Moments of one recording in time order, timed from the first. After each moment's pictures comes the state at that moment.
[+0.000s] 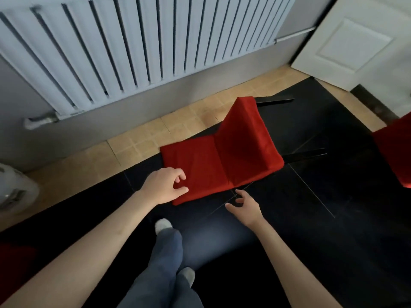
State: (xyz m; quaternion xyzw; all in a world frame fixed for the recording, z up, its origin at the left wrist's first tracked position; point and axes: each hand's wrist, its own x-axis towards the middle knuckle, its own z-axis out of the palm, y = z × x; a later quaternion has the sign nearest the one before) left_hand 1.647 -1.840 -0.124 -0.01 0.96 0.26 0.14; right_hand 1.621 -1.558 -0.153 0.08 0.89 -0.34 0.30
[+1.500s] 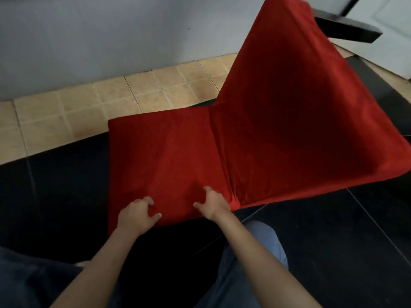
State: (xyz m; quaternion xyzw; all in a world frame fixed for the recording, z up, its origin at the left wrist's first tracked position) left_hand 1.495 -1.738 -0.731 -0.26 0.89 0.28 0.24; right_hand 1.381 -1.547 -0.694 -0.06 0.92 -0.14 0.37
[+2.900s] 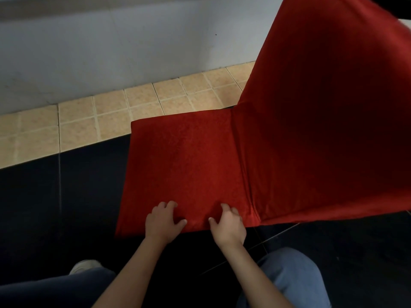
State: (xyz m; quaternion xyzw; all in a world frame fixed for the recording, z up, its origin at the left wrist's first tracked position) left_hand 1.477 -1.682 -0.787 -0.30 0.92 0.21 0.13; right_hand 1.398 -1.522 -0.762 -0.06 0.95 -0.17 0.25
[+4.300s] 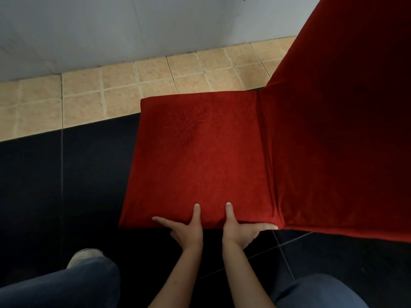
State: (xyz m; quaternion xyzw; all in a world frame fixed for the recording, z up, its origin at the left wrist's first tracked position) left_hand 1.460 -1.614 -0.836 -0.68 0.43 0.58 -0.12; right_hand 1.413 -1.556 -0.824 0.37 0.75 -0.53 0.10
